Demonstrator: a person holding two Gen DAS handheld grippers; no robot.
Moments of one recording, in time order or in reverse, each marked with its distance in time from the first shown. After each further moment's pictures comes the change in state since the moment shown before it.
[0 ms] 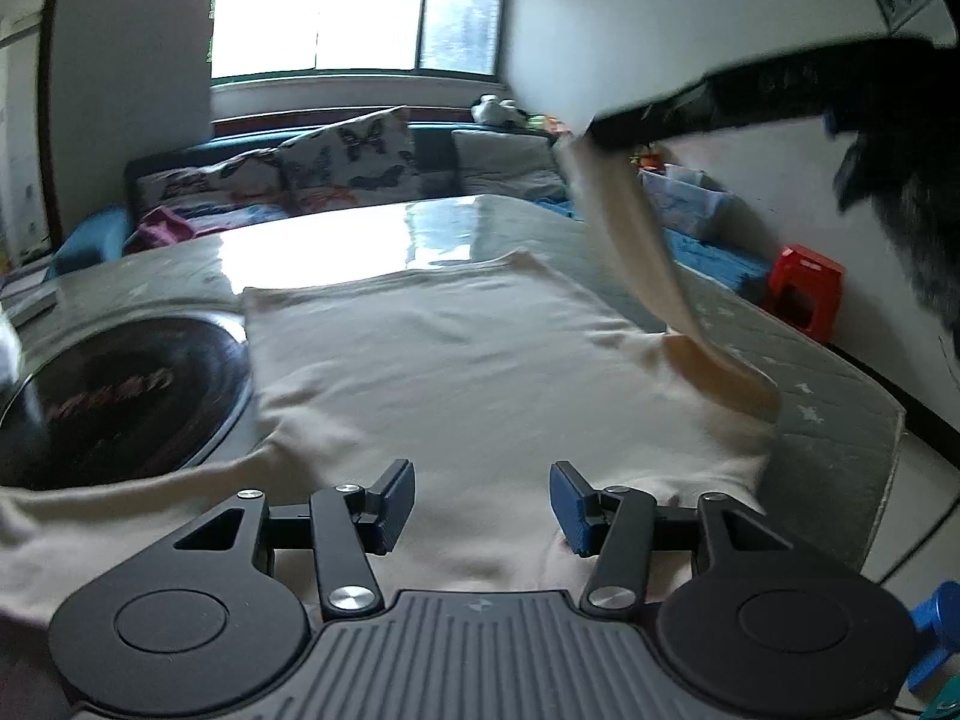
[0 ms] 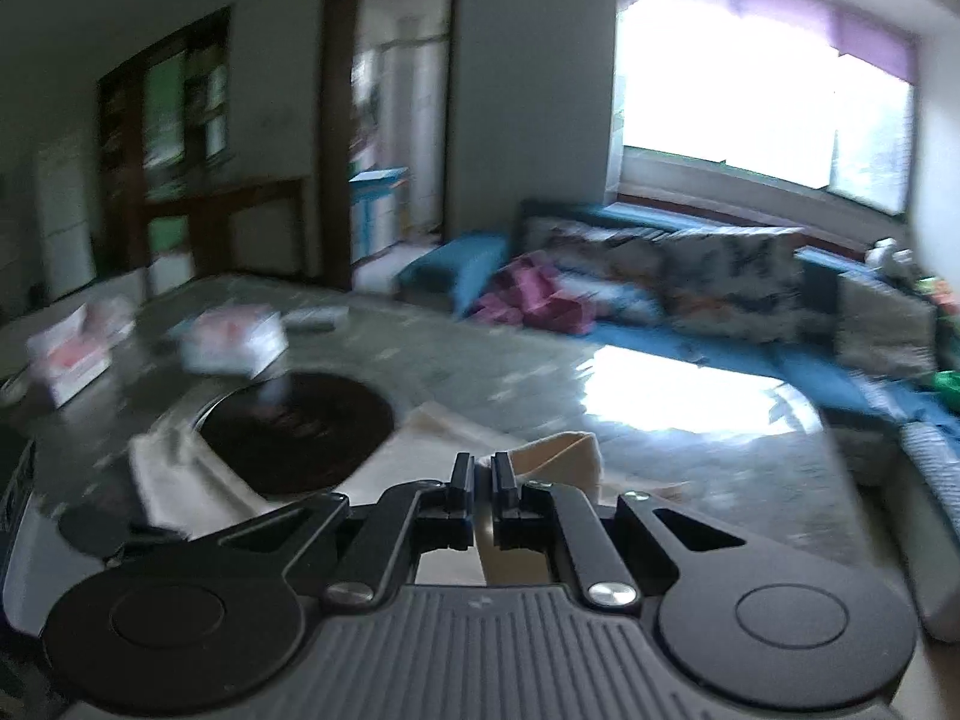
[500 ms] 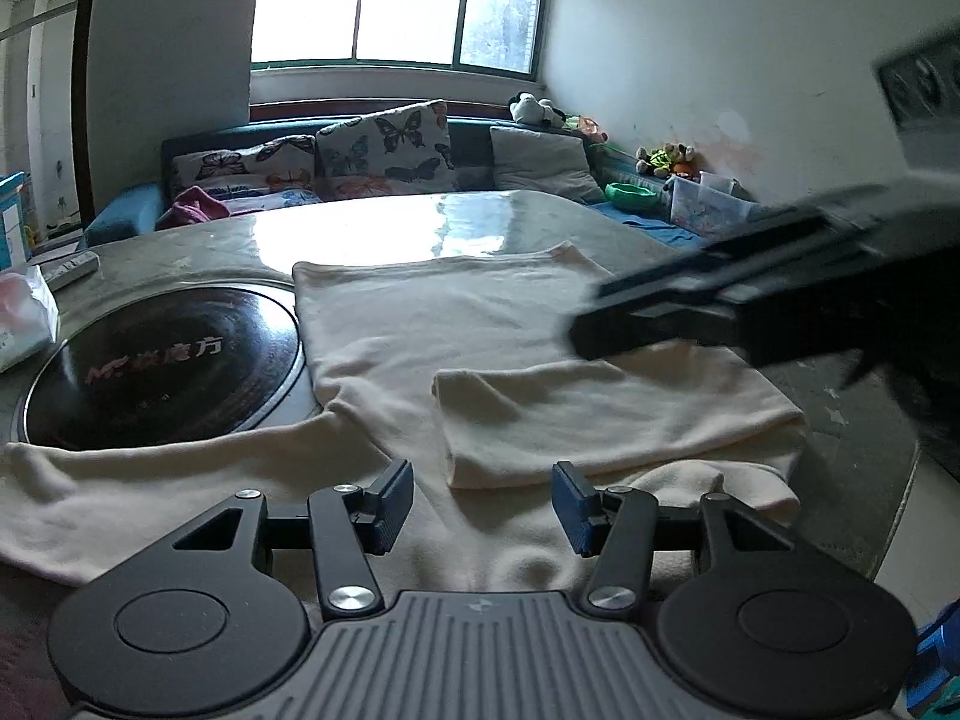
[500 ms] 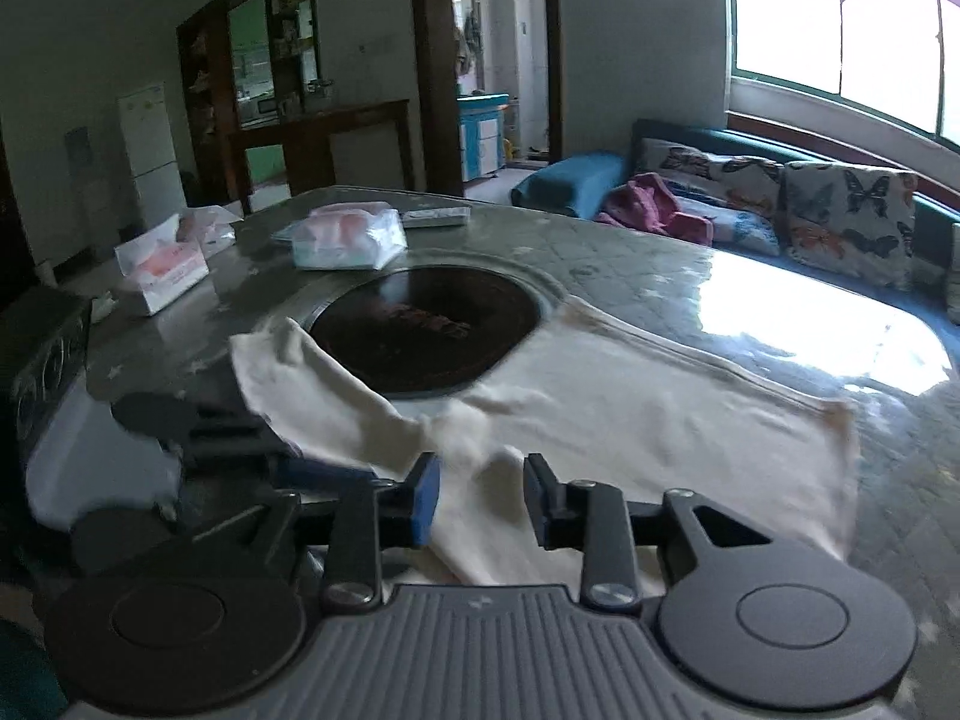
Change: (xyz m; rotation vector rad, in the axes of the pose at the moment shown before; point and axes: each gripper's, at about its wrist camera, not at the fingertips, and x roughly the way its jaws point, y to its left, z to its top) left arm -0.013 0.015 -0.005 -0.042 0.000 0.042; right arm 0.018 0.038 -0.043 -0.022 0.132 0.169
